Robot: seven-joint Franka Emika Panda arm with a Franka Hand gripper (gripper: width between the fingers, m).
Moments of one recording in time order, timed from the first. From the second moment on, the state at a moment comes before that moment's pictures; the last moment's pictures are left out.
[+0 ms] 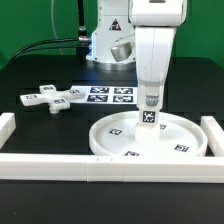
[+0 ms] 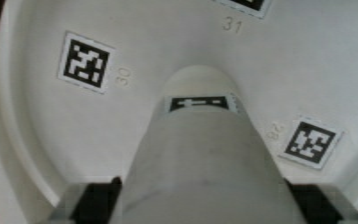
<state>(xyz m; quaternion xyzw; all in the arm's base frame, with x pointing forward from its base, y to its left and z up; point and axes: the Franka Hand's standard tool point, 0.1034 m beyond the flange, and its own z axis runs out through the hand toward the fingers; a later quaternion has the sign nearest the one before) 0.563 0.041 0.076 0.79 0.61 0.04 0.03</state>
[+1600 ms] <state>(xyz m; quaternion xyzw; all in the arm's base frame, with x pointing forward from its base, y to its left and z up) 0.553 0.038 0.072 0.97 -0.23 0.08 -0.05</state>
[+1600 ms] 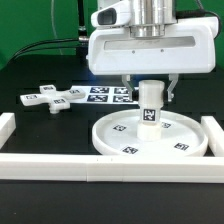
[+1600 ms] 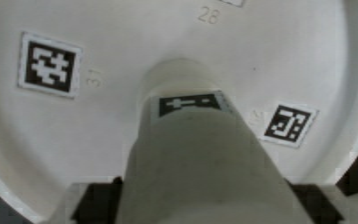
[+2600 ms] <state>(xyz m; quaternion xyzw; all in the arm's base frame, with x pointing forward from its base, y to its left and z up) 0.548 0.039 0.070 0.79 -0.61 0.01 -0.09</state>
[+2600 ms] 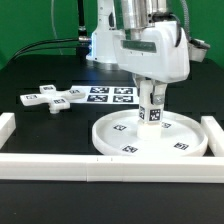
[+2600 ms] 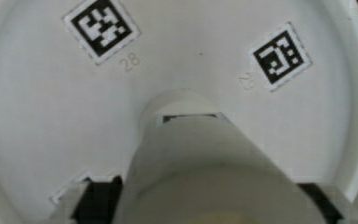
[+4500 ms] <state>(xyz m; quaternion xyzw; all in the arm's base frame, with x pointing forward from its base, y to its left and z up) 0.546 0.039 0.067 0.98 -0.15 0.05 -0.07</state>
